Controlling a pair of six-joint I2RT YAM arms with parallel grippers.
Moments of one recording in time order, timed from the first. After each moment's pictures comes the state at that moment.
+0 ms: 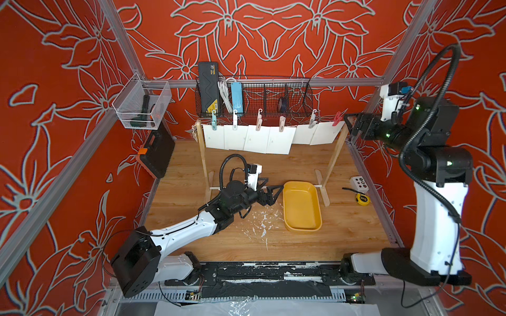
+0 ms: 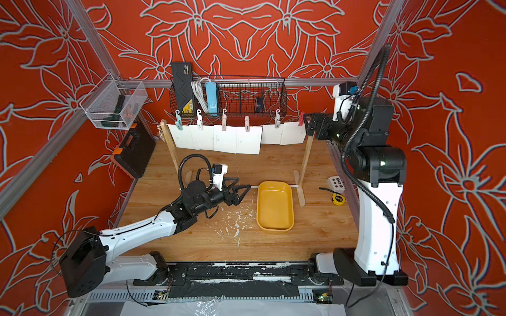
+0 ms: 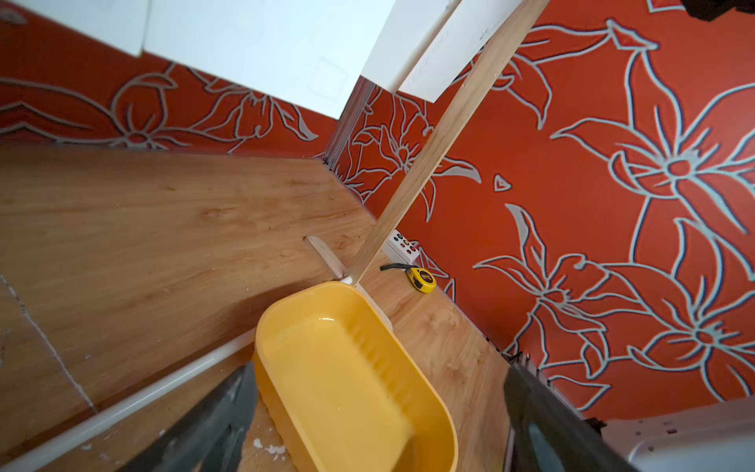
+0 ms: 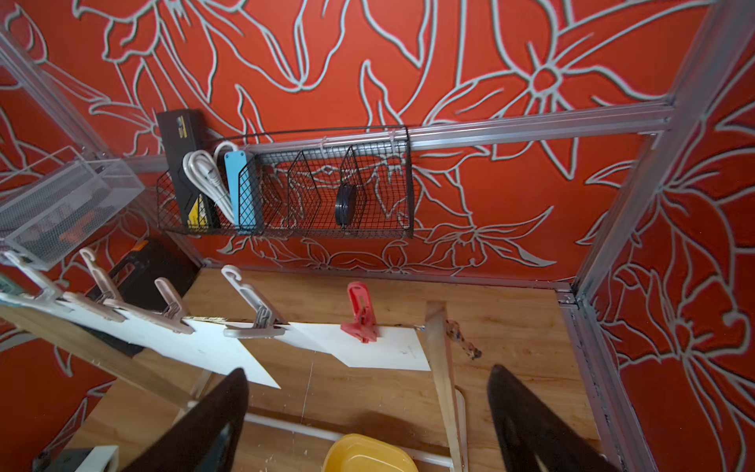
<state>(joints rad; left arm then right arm) -0.75 1.25 0.69 0.49 0.18 -0.51 0.06 1.43 2.24 -1.10 -0.29 0.11</state>
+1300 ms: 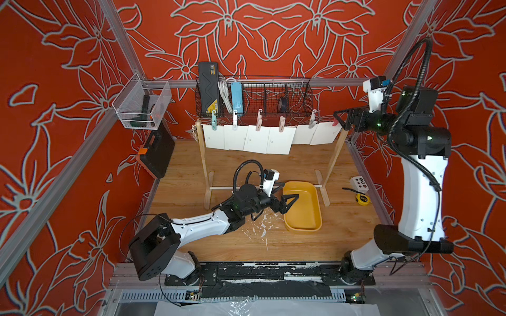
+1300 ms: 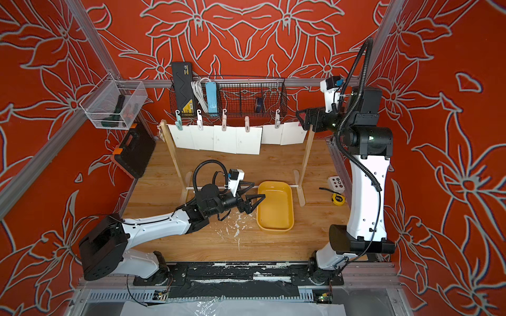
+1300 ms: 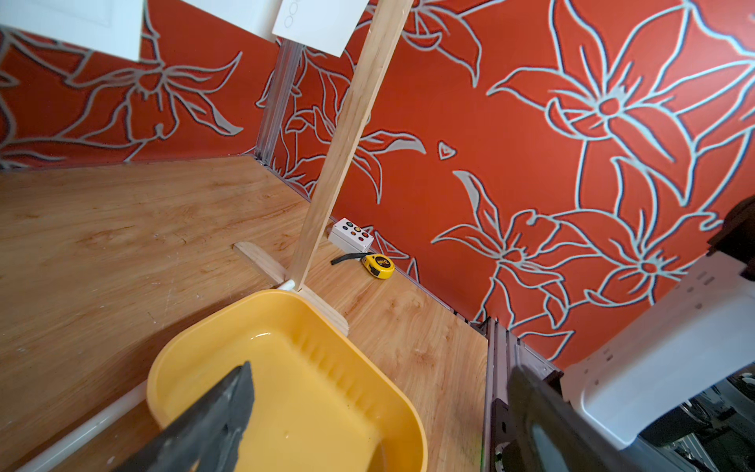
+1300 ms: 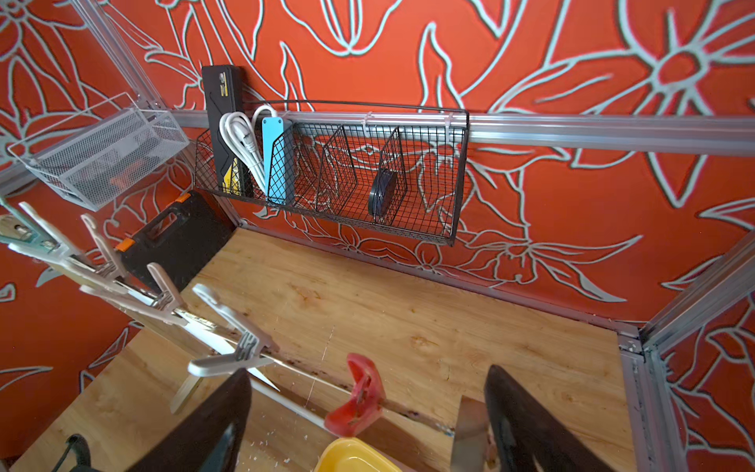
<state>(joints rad) -0.85 1.42 0.72 0.67 0.25 -0.44 -0.03 1.54 2.22 -1.05 -0.55 -0.01</state>
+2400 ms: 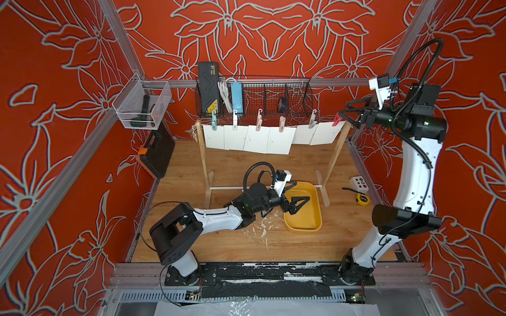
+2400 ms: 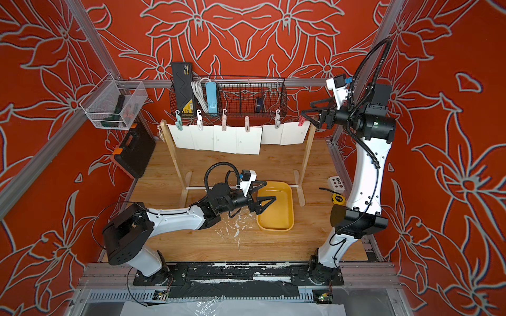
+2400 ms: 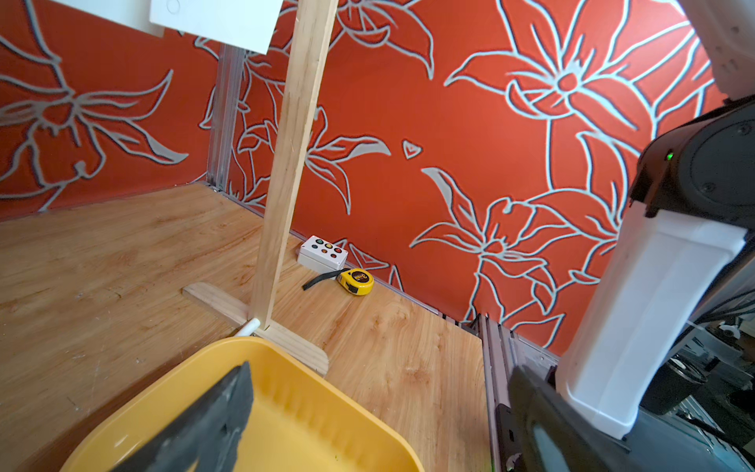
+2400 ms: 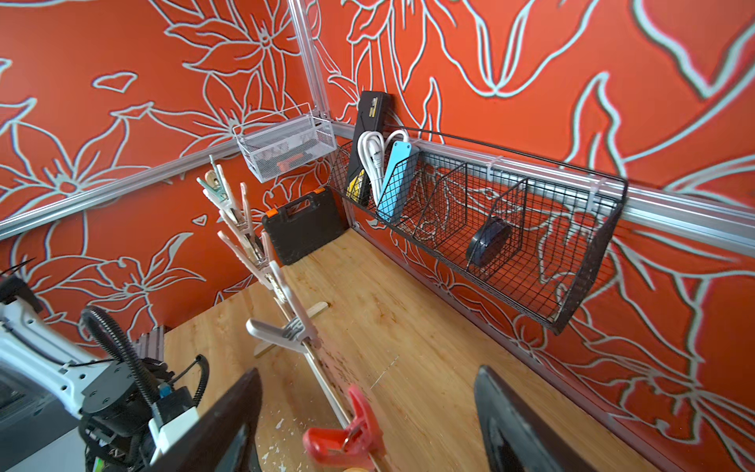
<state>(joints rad) -0.88 1.62 0.82 0.83 0.34 -0.36 -0.22 1.78 2.39 -1.02 -1.26 -0.24</state>
